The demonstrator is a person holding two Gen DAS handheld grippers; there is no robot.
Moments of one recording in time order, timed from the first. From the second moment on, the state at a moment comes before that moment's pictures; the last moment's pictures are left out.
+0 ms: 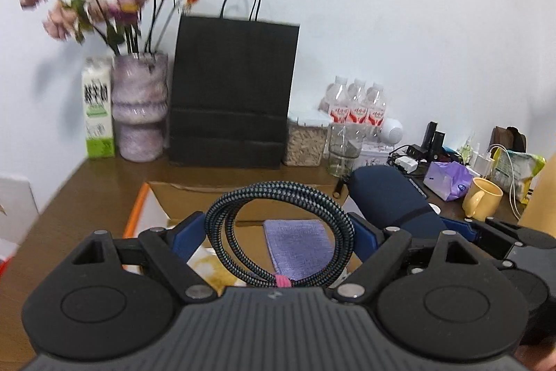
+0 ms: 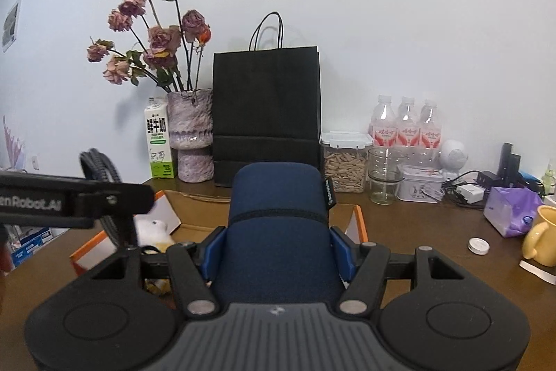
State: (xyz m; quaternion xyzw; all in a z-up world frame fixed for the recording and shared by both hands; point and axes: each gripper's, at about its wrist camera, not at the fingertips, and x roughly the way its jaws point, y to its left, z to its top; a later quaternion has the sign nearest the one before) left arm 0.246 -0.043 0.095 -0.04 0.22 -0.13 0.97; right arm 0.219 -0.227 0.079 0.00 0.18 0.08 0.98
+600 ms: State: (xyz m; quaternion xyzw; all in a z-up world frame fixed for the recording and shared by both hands) left arm 0.312 -0.052 0.042 -0.04 0.28 -0.10 0.95; right arm 0.309 -0.224 0.020 0.00 0.25 0.09 0.96
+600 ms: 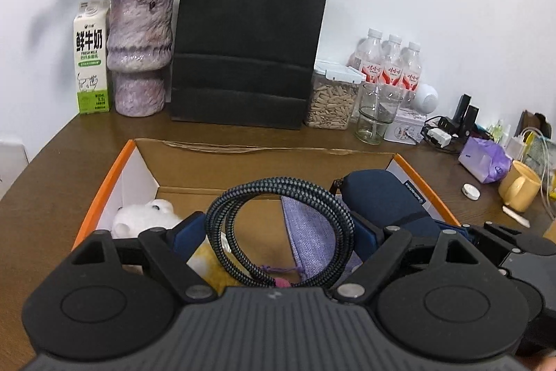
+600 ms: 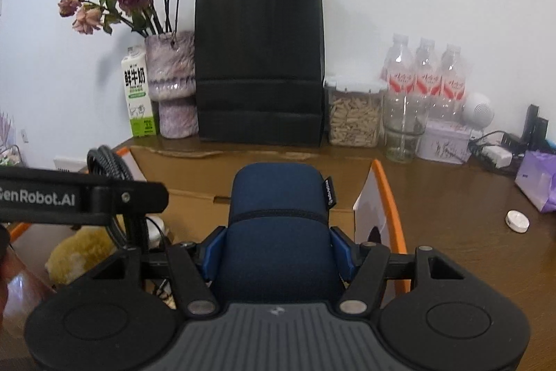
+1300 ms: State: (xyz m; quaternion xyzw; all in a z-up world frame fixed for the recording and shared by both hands) left arm 0.288 -0.057 0.052 -0.02 0.20 -0.05 0.98; right arm 0.284 -0.224 0.029 -0.01 0.21 0.09 0.97
